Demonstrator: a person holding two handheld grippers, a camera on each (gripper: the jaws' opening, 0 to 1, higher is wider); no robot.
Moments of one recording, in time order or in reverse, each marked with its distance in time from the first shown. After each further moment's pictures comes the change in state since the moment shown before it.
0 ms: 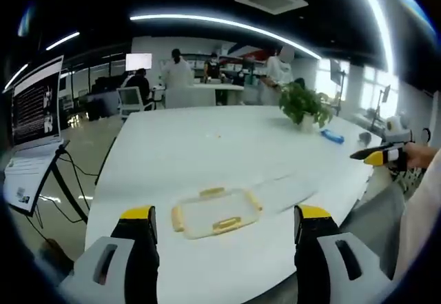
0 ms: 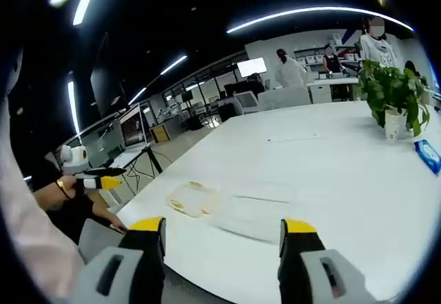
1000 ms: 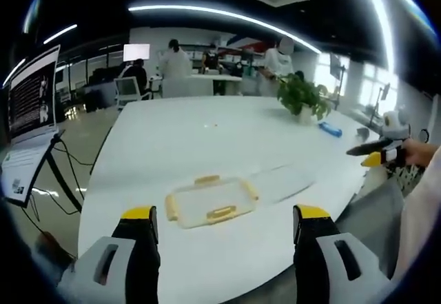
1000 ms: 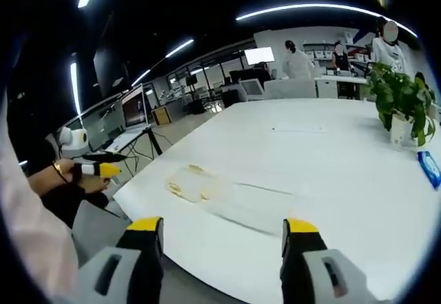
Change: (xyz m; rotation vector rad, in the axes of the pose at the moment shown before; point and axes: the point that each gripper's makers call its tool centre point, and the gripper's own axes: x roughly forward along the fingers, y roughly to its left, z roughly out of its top) left arm 0.004 -0.006 -0.018 -0.018 0.062 -0.019; right arm 0.009 0.004 -0.016 -0.073 0.105 -0.001
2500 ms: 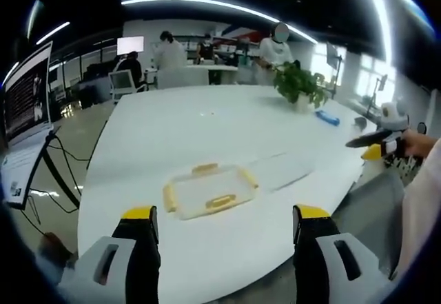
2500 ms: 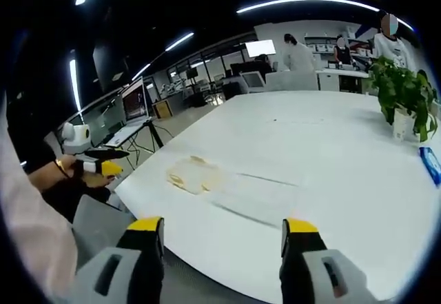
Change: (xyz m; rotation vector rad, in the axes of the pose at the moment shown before) left arm 0.004 0.000 -0.014 0.029 0.071 -0.019; right arm 0.002 0.001 -0.012 0.012 0.046 0.011
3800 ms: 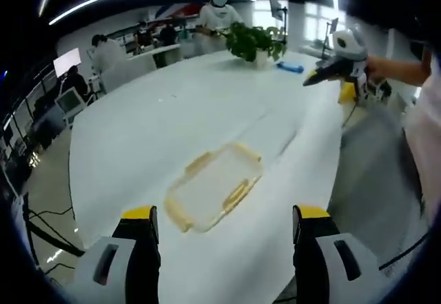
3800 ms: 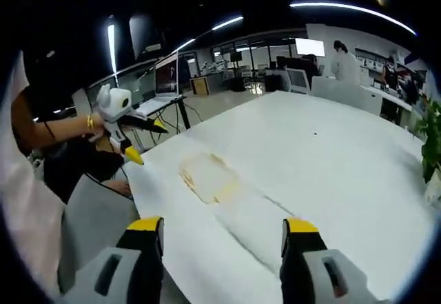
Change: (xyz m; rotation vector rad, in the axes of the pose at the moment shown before) left arm 0.052 0.032 -0.006 0.373 0.232 -0.249; right arm 0.073 0.013 0.041 -0.253 0.116 0.190
